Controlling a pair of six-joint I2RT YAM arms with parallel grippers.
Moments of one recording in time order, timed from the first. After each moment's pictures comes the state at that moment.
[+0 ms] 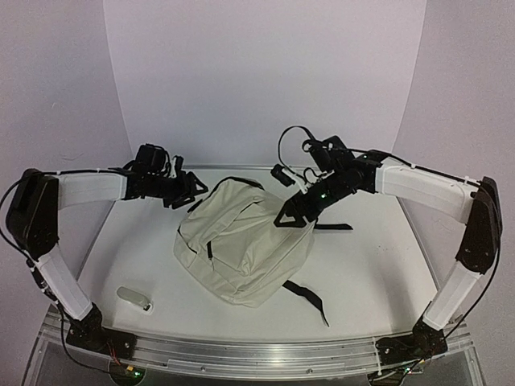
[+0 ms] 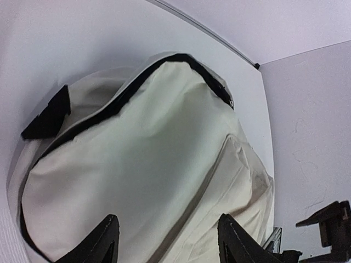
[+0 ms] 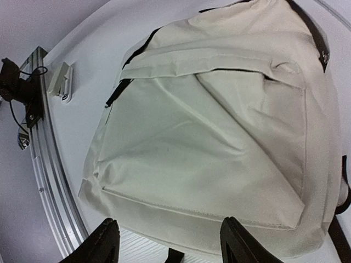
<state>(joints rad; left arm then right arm) -0.39 1.69 1.15 -0.12 0.42 -0.69 0.70 1.71 1.45 -0.69 -0.46 -0.11</state>
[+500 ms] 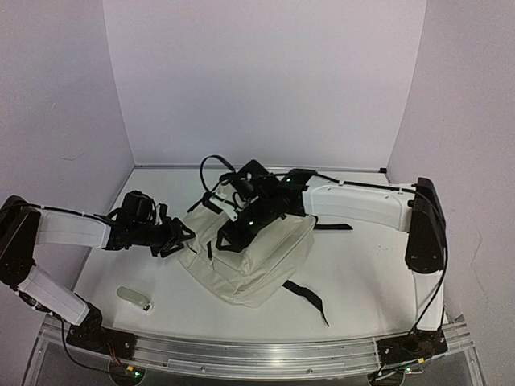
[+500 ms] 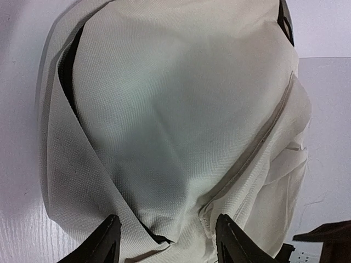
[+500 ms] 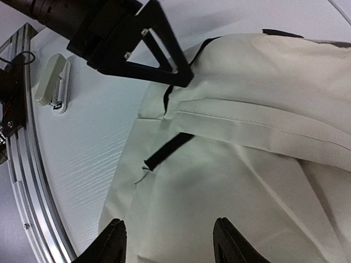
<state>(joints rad) -0.44 1.42 0.60 0.08 0.38 -0.92 1.02 2.07 1.81 -0.67 -0.18 -0.04</state>
